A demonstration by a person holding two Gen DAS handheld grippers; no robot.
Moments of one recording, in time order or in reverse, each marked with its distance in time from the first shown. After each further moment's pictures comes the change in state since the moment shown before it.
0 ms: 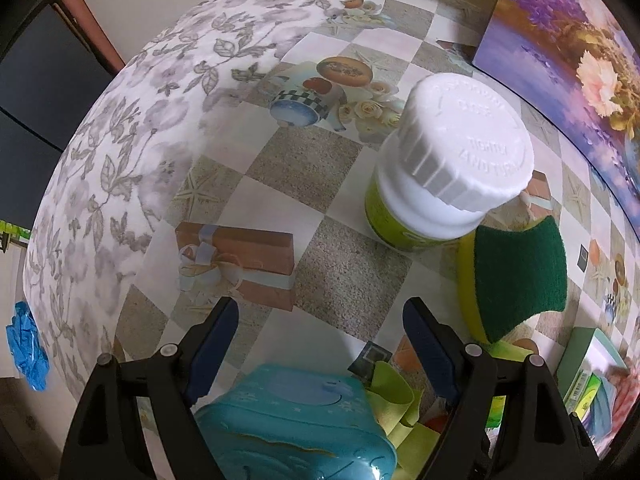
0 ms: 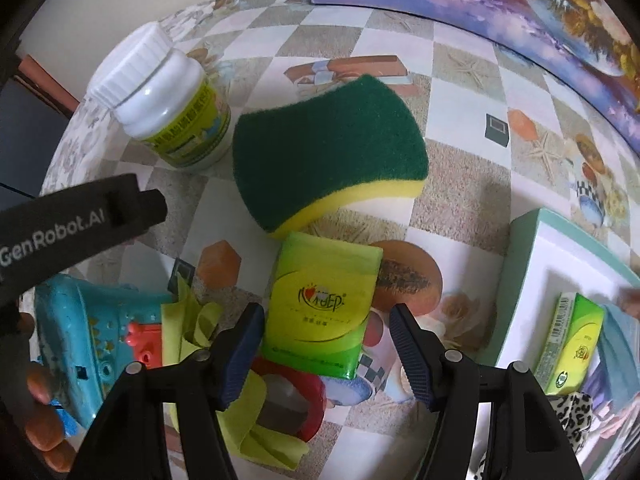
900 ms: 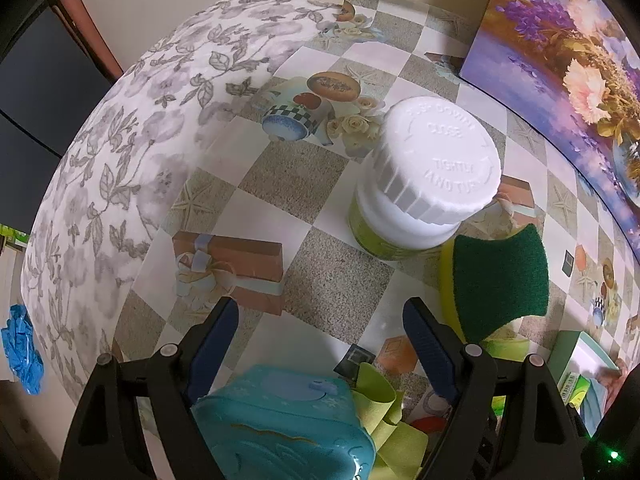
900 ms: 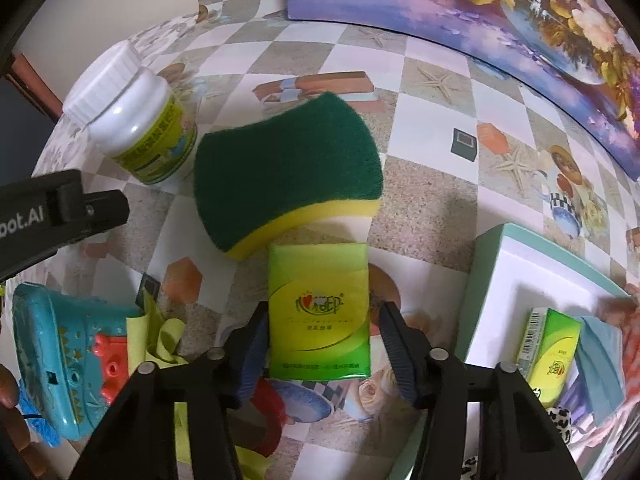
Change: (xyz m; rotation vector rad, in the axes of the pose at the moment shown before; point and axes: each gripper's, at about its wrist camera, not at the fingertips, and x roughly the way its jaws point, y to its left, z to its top) left arm -0.010 -0.008 0.000 0.005 -0.033 -0.021; right arm 0.003 -0.011 0.003 0.000 -0.064 -0.077
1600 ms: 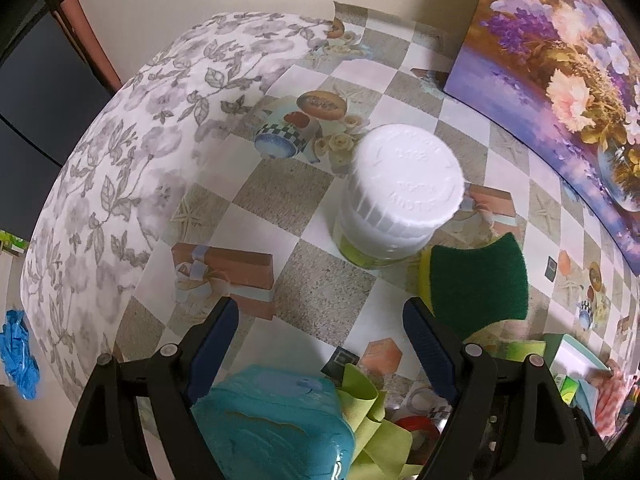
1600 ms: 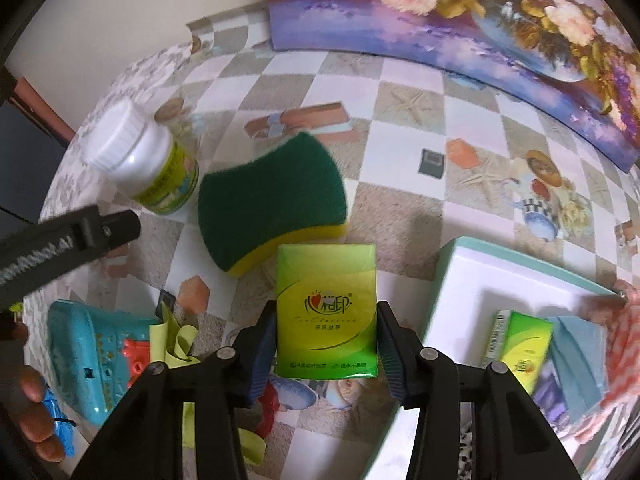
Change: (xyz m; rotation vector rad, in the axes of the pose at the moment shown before) left arm -0.015 -0.007 0.002 0.011 -0.040 -0.024; right arm -0.050 -0.038 0.005 0.050 -0.040 0.046
